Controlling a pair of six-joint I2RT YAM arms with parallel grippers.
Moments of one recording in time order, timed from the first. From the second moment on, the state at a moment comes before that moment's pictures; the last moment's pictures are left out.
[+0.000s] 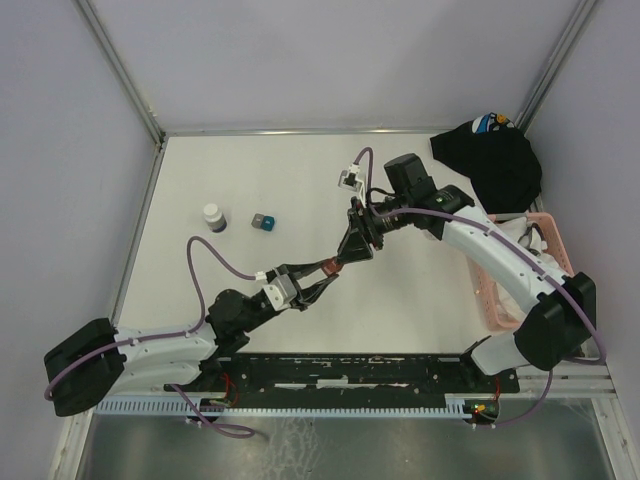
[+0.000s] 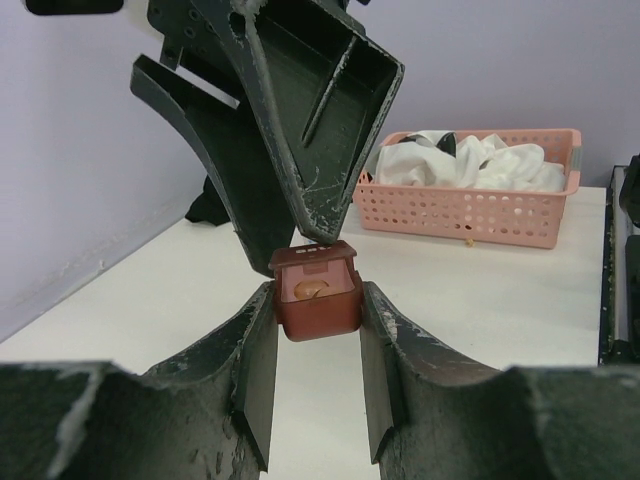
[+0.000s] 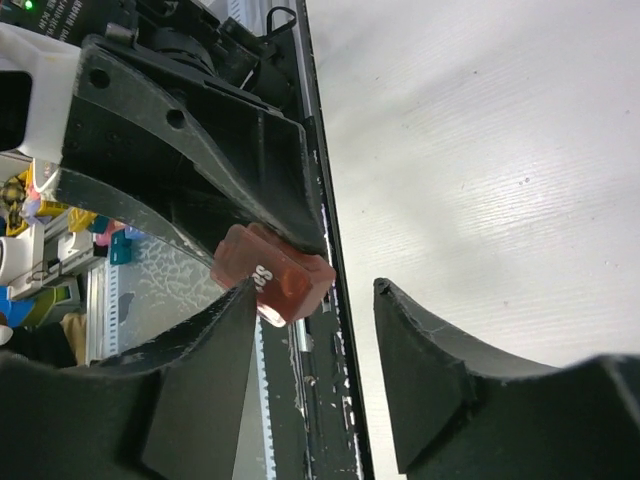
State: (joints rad) left arm -1.04 1.00 0.18 1.13 0.06 0.21; right arm 0.57 1.46 1.31 -0.65 -0.99 -0.04
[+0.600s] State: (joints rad) left arm -1.04 0.96 0.18 1.13 0.05 0.22; right arm 0.55 1.51 1.17 -0.30 -1.16 0.36
